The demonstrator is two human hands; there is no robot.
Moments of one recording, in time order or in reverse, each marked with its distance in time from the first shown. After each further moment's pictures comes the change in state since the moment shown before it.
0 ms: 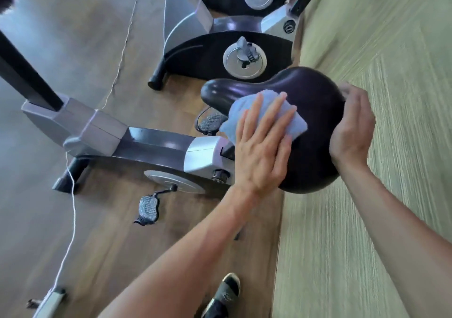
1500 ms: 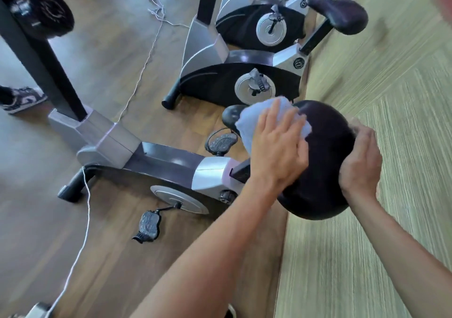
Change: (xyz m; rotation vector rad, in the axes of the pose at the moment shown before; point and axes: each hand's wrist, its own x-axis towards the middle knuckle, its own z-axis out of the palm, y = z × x) left_hand 0.045 -0.009 -0.003 0.144 -0.181 -0.040; right_hand -0.011 -0.015 -0.004 -0.095 -0.039 0.050
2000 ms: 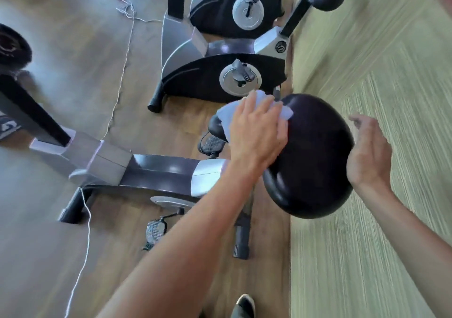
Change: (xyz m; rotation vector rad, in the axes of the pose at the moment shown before) left_hand 0.044 -0.025 -0.017 0.200 -0.074 0.033; right_hand 0.007 -0.009 -0.020 -0.094 -0.043 0.092
